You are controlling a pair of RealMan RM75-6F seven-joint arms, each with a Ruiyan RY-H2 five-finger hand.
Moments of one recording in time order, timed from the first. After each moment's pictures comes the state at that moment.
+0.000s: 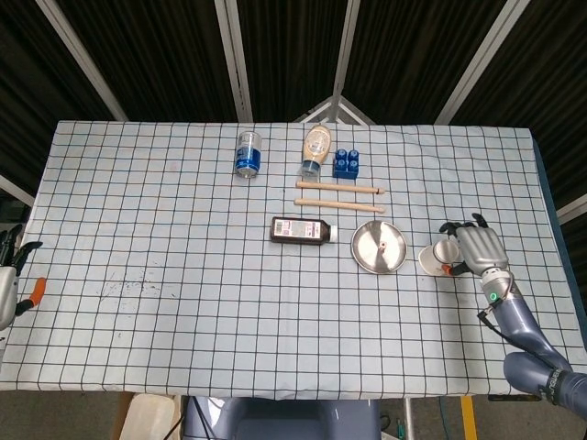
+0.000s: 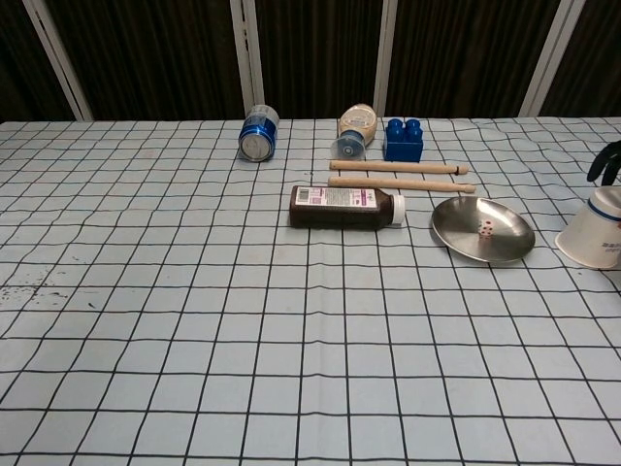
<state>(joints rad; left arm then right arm) -0.16 -1.24 -0.13 -1.38 1.36 1.41 0.04 0.59 -1.27 0.16 -1.28 -1.06 0.79 -0.08</state>
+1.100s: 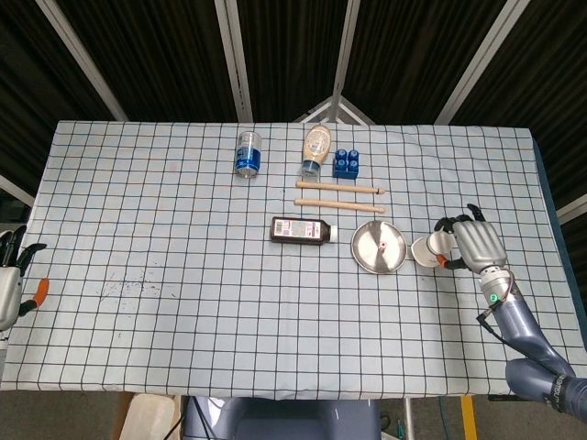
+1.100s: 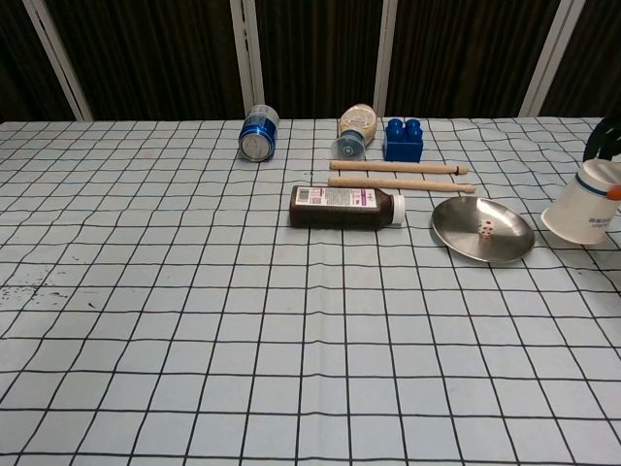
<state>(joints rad) -0.17 -1.24 -0.12 -1.38 1.36 1.41 0.04 0.58 -1.23 0.18 -1.37 -1.15 0.89 -0.05</state>
